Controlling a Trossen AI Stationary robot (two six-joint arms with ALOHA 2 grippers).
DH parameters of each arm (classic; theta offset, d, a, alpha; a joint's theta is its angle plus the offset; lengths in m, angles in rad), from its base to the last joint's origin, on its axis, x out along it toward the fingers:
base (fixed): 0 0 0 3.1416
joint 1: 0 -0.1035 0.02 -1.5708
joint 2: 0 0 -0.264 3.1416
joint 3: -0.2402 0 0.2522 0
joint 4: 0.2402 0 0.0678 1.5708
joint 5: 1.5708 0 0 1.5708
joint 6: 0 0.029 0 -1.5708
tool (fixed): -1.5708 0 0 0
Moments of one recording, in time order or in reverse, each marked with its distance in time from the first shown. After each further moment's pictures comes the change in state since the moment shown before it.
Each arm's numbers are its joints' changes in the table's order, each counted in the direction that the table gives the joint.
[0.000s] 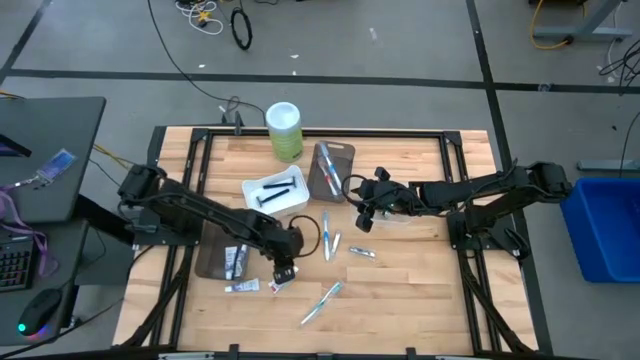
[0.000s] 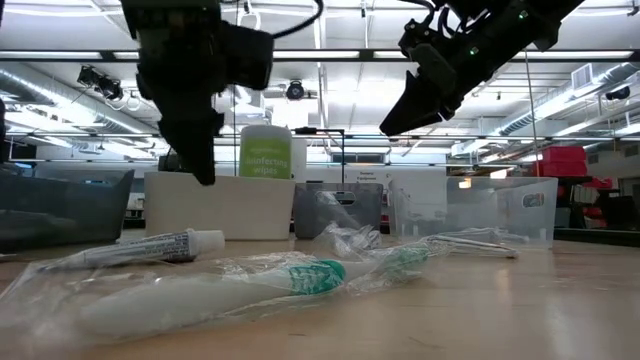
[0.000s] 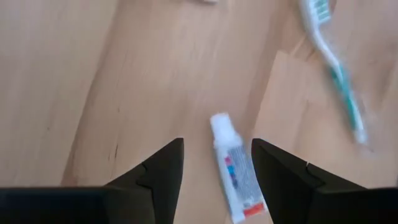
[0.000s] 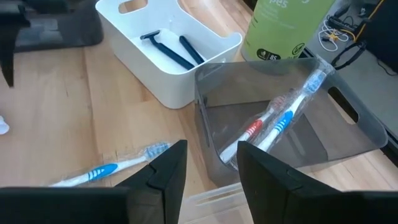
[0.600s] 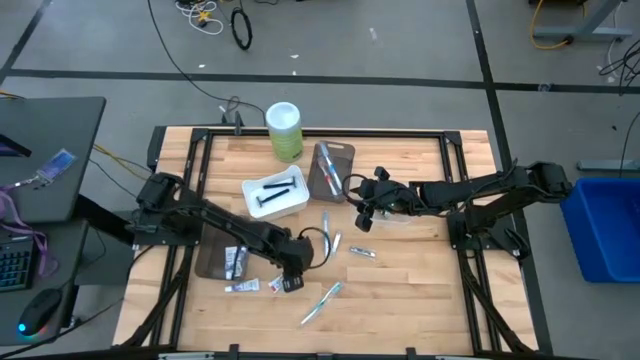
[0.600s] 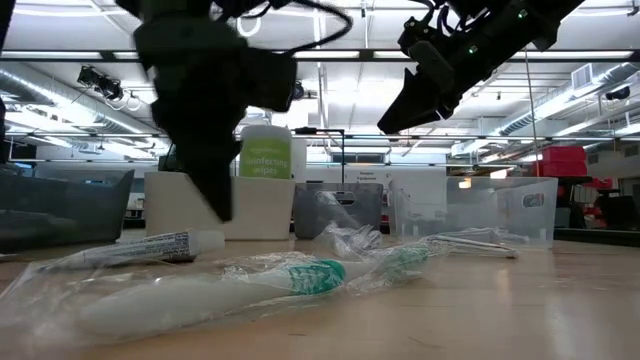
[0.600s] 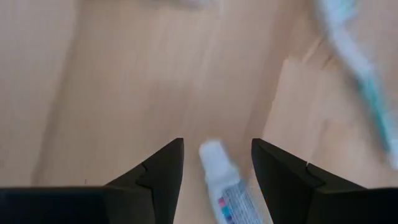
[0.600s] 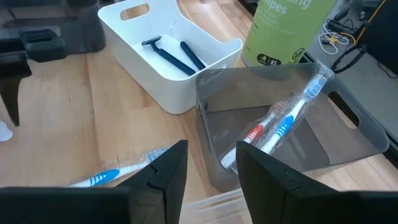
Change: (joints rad) left arm 0.043 -0.156 -0.077 -0.044 0.051 0.011; right arm 0.000 0.000 0.000 -0.019 0.001 0.001
